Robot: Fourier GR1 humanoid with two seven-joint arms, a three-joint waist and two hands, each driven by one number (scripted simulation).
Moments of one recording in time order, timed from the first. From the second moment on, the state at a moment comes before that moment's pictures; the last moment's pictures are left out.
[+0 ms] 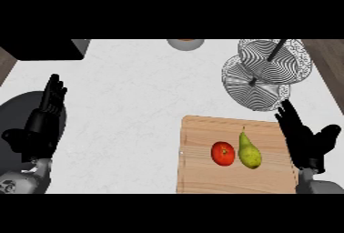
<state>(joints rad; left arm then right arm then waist) -0.13 0.47 -0.22 -1.57 0.22 0.45 -0.02 -0.04 -0.23 -0.04 -1.39 -0.20 -0.08 0.07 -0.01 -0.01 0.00</state>
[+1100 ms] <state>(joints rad) -0.20 0.32 -0.36 -1.56 0.15 0.46 0.02 -0.33 -0.53 -0.32 -0.95 -0.96 0.90 0.42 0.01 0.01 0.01</state>
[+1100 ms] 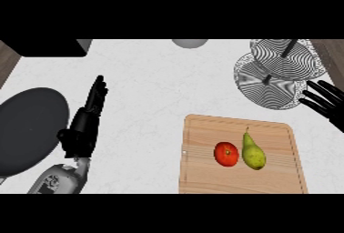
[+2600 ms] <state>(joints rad) -0.19 0.26 -0.31 -1.51 0.08 0.42 0.00 -0.57 -0.64 0.00 -1.49 -0.16 1.14 0.35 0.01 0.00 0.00</state>
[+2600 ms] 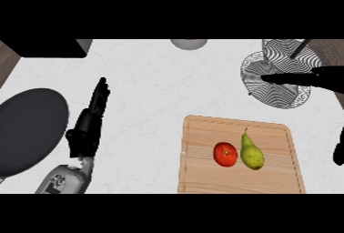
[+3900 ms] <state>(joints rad) -0.18 0.20 -0.23 -1.52 0.02 0.33 0.03 -0.50 -0.72 0.20 -1.54 0.36 1.04 -0.02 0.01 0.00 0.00</state>
